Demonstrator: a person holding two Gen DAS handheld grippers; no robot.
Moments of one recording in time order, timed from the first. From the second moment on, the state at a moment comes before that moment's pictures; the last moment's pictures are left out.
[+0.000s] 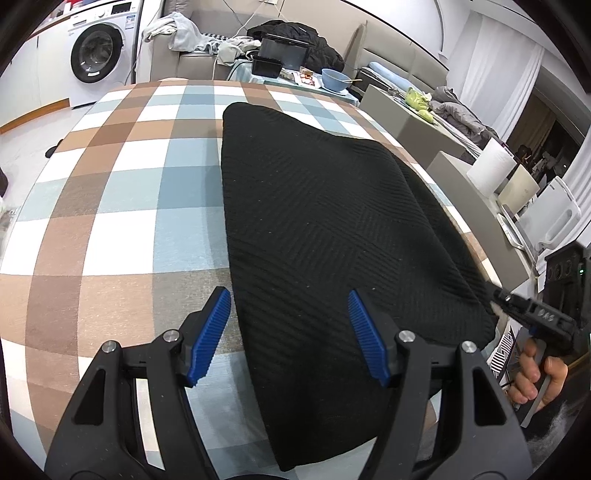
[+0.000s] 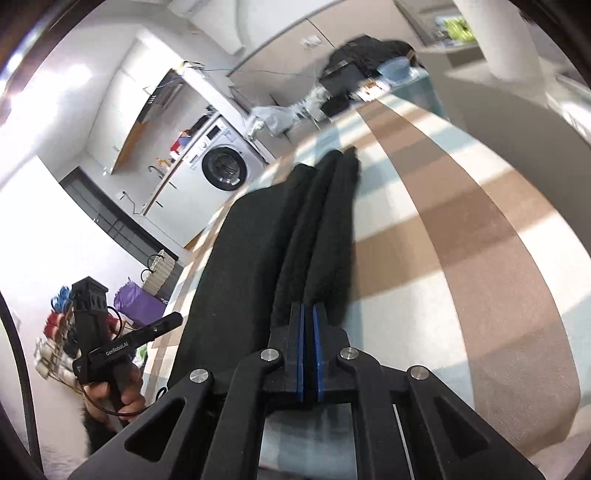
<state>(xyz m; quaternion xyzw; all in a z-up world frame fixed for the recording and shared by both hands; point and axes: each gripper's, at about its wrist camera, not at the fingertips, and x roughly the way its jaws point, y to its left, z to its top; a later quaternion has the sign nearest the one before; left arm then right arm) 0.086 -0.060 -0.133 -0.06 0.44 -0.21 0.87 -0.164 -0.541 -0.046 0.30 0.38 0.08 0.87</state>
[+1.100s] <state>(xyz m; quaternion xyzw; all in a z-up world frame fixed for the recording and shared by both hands) 0.083 -0.045 -0.134 -0.08 0.45 -0.19 0.87 -0.059 -0.498 -0.016 0.22 0.40 0.08 0.89</state>
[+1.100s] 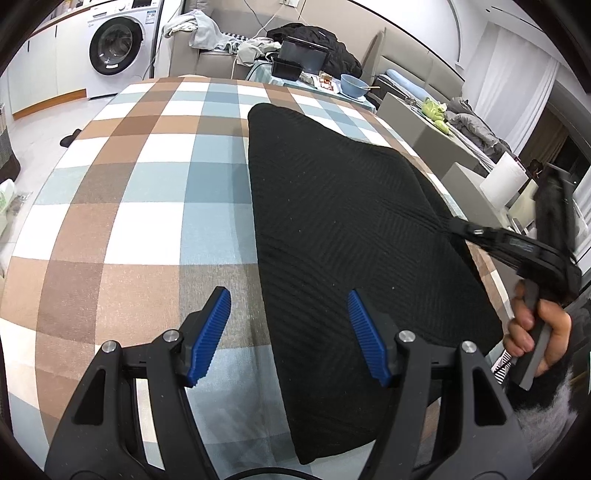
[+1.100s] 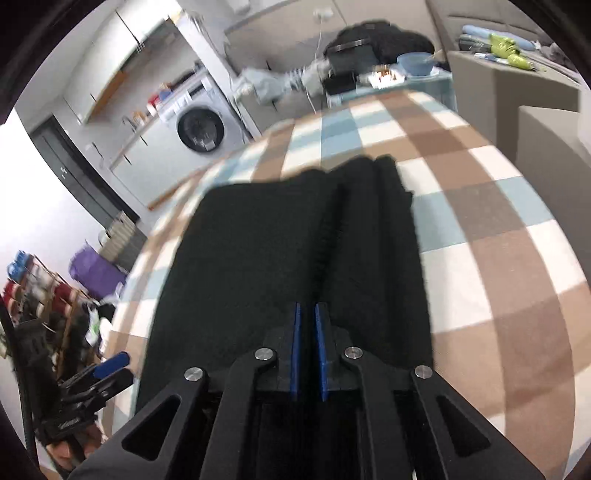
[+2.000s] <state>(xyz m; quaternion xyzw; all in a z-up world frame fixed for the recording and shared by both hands) 0.050 -0.061 -0.157 -0.08 0.48 -0.23 0.84 -0.174 -0.495 -0.037 0.25 0.42 0.11 0.86</state>
